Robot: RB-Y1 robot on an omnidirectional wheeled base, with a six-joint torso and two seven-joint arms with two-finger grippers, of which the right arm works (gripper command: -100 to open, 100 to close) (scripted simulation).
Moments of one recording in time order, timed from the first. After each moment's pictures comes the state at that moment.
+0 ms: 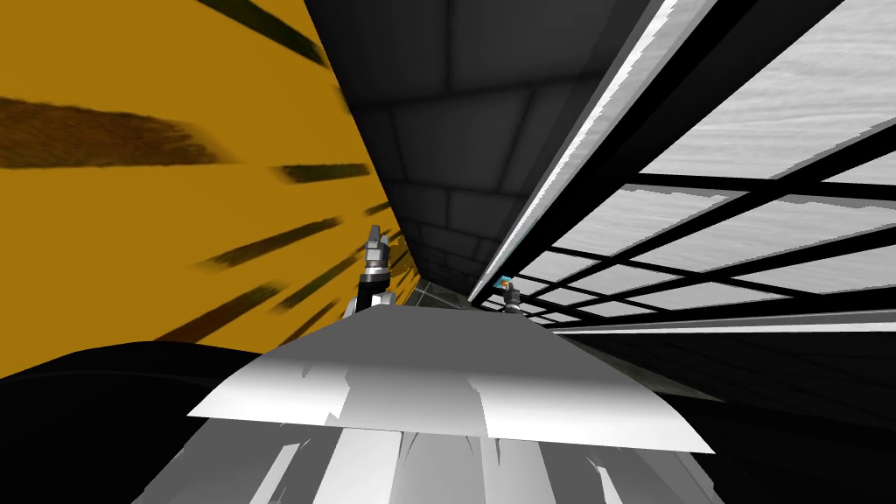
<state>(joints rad) 0.10 -0.26 -0.14 -0.70 -0.13 -0.96 -0.29</state>
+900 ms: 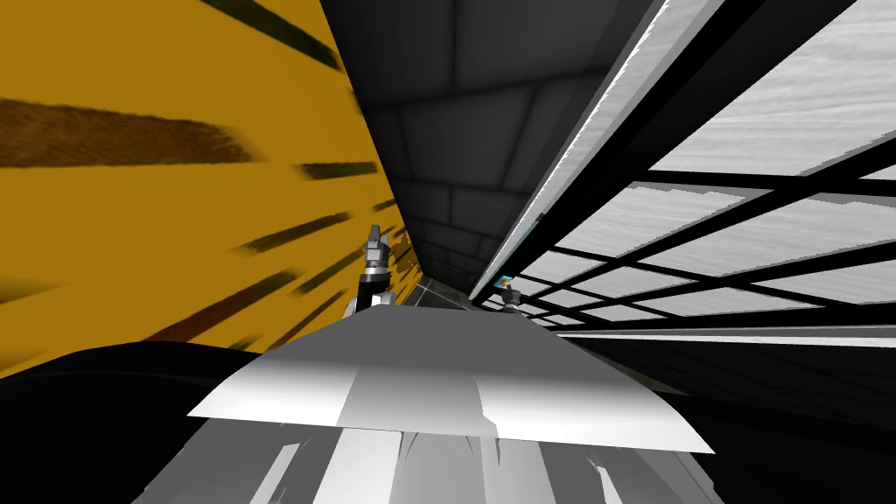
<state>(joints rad) 0.09 -0.26 -0.10 -0.68 -0.21 -0.95 -0.51</state>
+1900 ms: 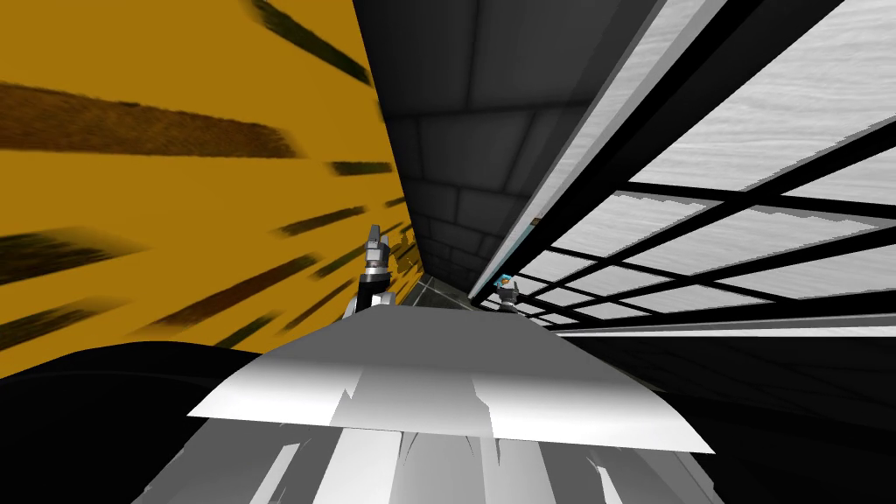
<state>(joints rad) 0.09 -0.24 -0.04 -0.72 -0.32 -0.93 -0.76</state>
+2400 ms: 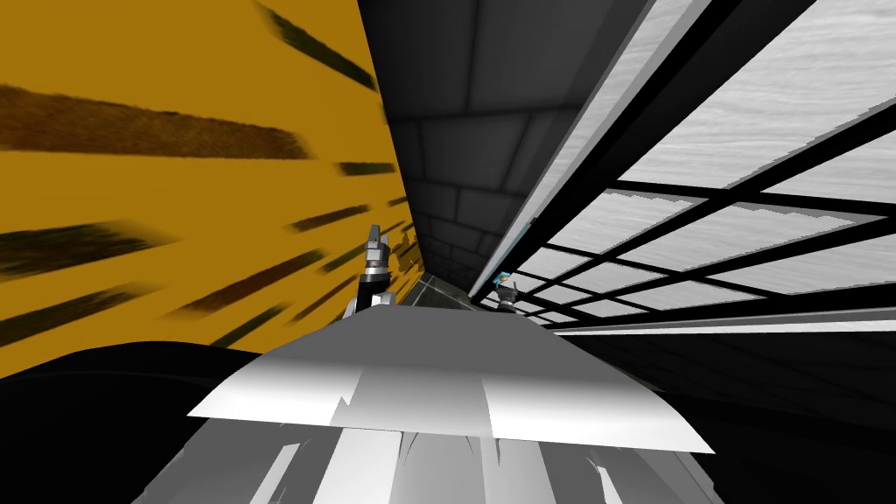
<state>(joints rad) 0.09 -0.24 0.00 -0.74 -0.38 -0.91 -0.89</state>
